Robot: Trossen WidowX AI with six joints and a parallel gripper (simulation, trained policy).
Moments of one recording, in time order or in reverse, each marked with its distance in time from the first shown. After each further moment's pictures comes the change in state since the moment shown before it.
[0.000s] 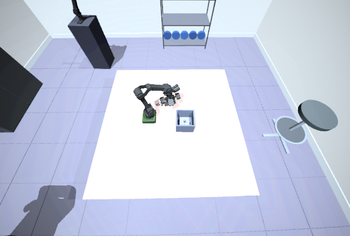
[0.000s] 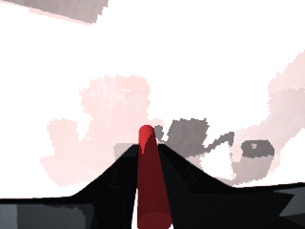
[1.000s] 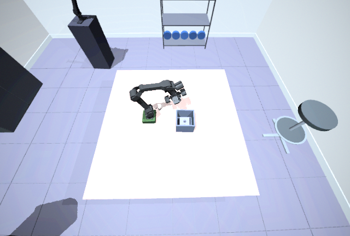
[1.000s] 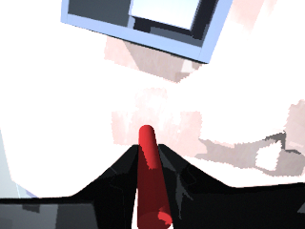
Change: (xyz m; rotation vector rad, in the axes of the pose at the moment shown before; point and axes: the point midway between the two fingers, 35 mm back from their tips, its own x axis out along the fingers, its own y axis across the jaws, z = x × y) arm -0.122 0.058 0.059 -0.022 -0.092 0.254
